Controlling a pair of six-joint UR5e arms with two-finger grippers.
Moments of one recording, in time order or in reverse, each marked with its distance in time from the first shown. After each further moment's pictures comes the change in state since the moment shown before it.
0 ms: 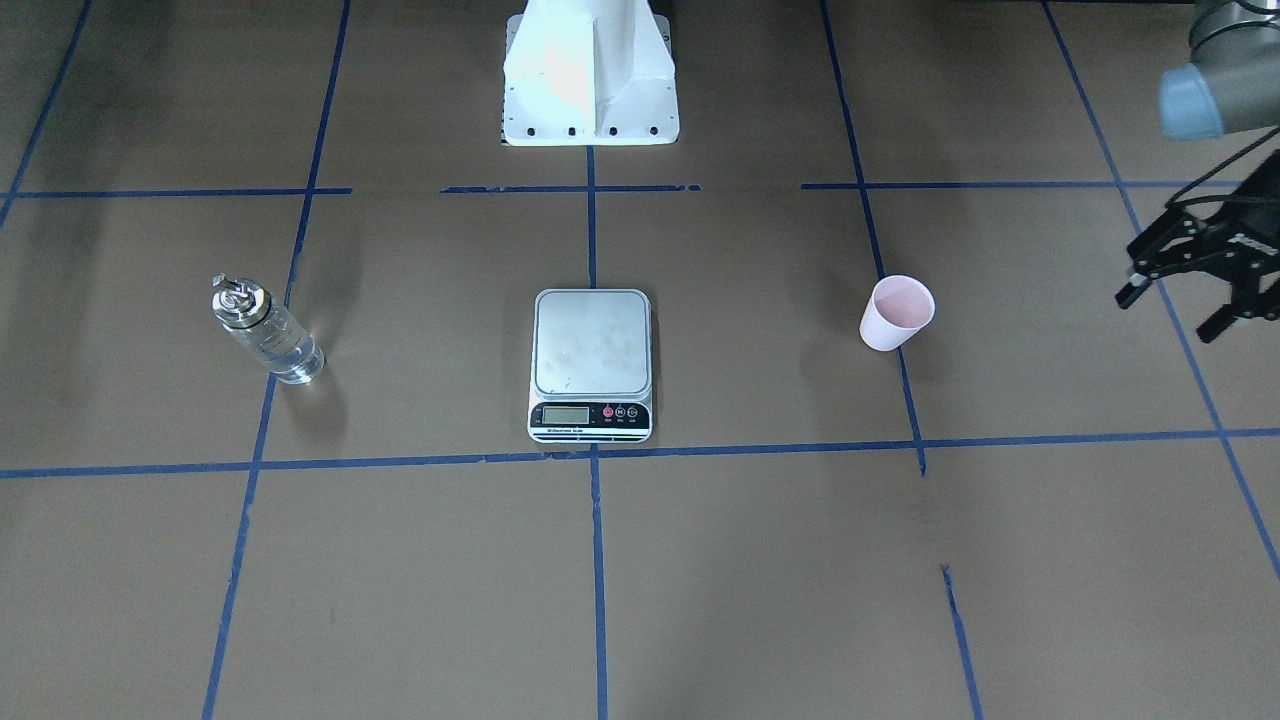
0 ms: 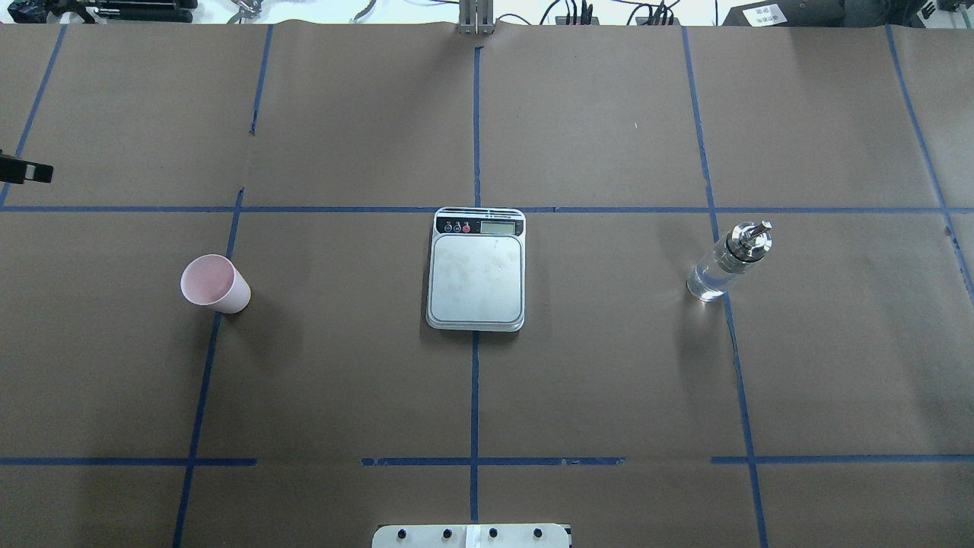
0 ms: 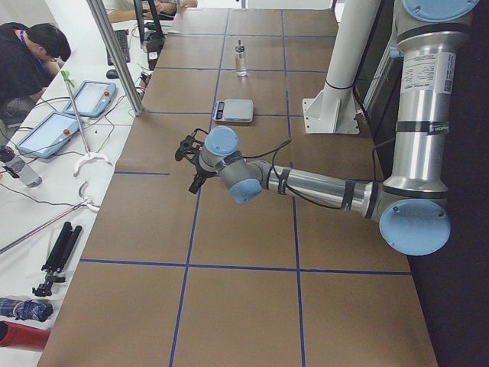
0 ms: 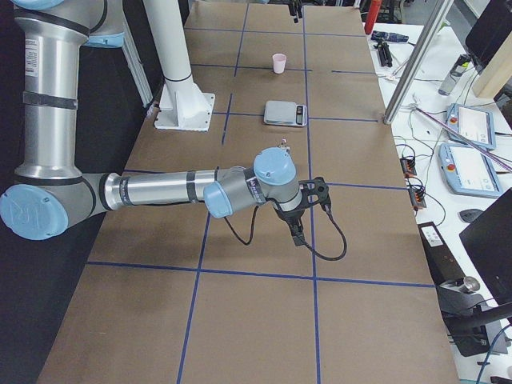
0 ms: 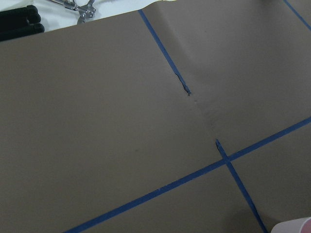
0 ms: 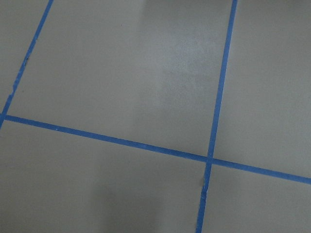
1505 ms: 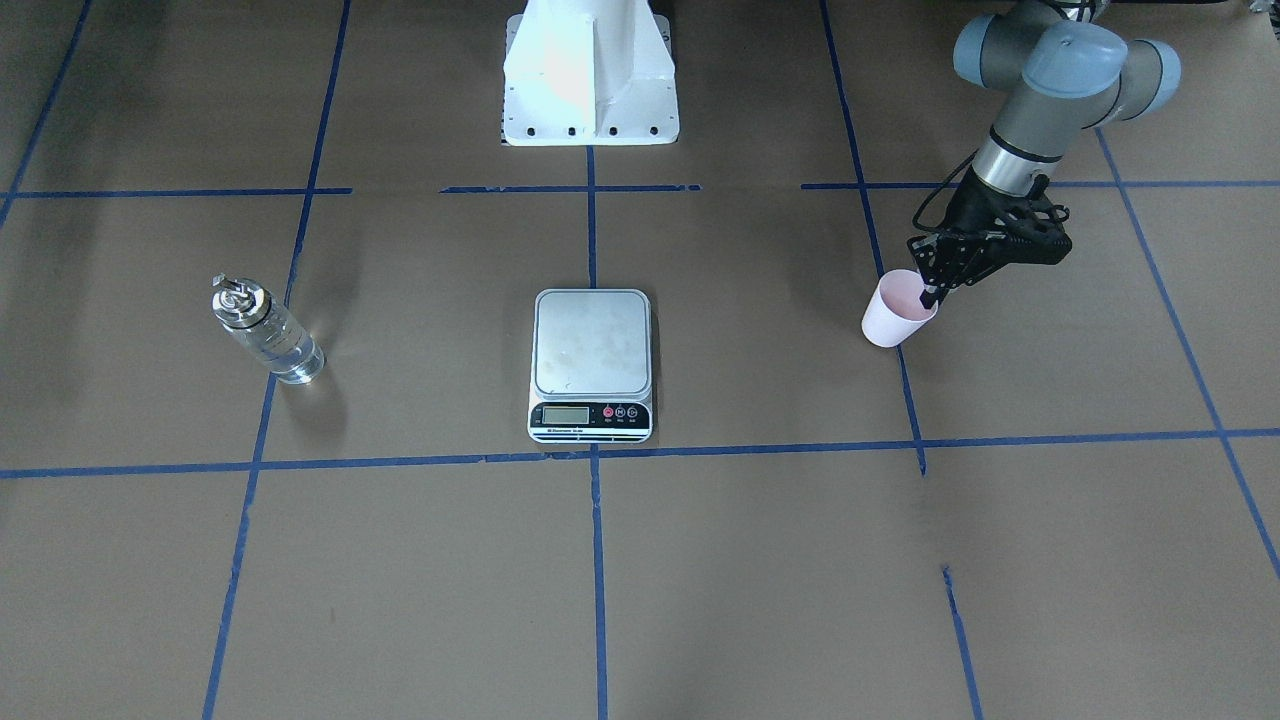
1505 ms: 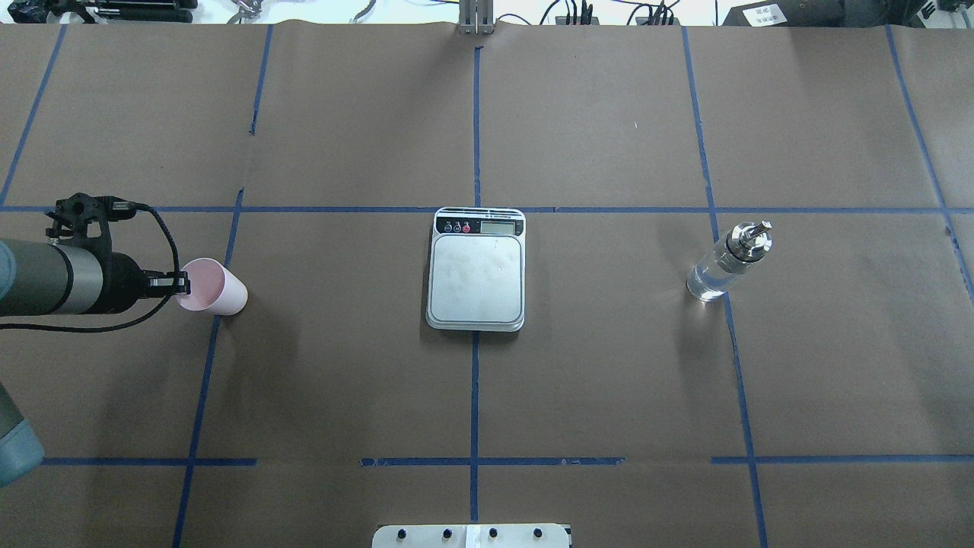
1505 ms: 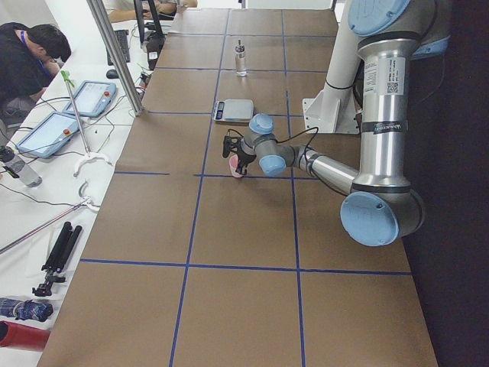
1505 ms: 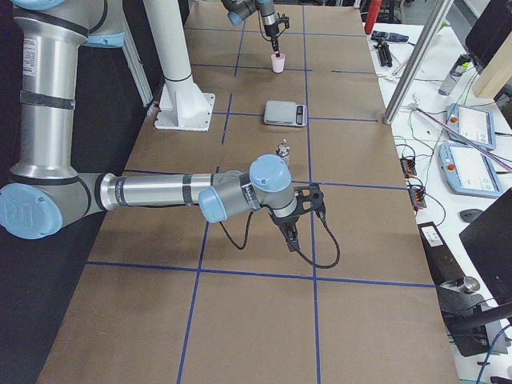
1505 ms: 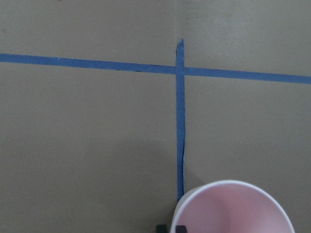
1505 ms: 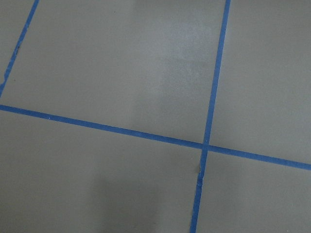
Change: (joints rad) left arm 0.424 0.001 -0.124 0.204 0.359 -0.400; right arm -0.001 -0.029 -0.003 0.008 0.000 -0.005
